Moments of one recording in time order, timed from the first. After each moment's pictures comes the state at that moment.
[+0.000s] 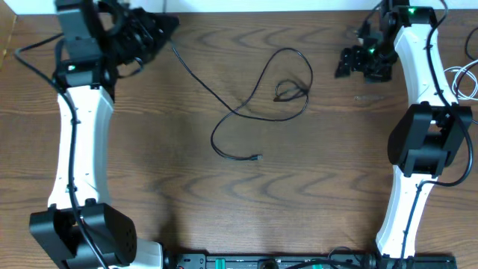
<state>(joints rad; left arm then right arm) 0.11 1.65 1.56 -0.48 0.84 -0.77 -0.03 2.35 2.22 -1.35 -0.33 0.00</state>
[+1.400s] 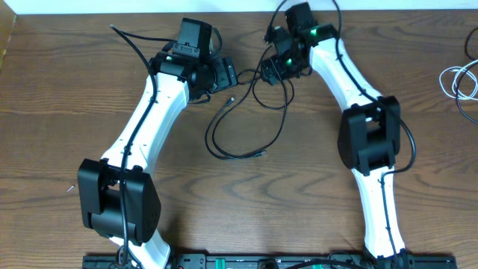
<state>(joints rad) -0.26 1.83 1.56 -0.81 0.15 -0.53 0.31 2.50 2.22 -0.93 -0.30 -0.17</state>
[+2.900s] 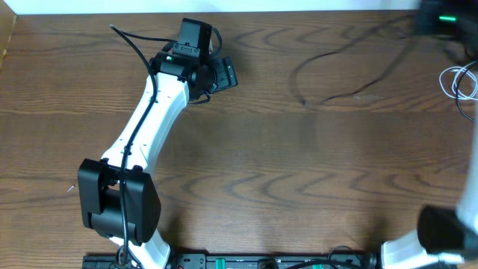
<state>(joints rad) -0.26 1.83 1.56 -0.81 0.14 -0.53 -0.13 1.71 2.22 -1.13 -0.13 0.02</state>
